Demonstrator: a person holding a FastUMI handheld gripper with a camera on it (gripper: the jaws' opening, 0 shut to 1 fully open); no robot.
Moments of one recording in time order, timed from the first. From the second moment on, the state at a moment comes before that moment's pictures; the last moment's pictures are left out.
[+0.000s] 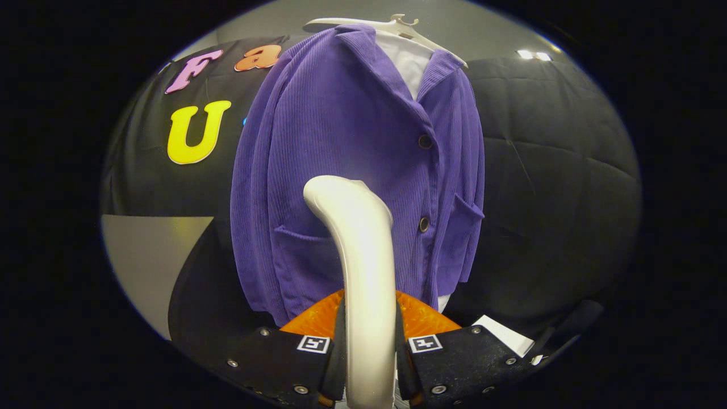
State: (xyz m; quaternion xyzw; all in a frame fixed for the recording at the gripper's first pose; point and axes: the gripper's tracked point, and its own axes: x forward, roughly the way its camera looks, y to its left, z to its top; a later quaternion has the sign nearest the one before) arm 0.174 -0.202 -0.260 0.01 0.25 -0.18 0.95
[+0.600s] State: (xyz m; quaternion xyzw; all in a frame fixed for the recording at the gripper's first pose) arm 0.120 -0.186 -0.336 0.04 0.35 -0.15 0.93
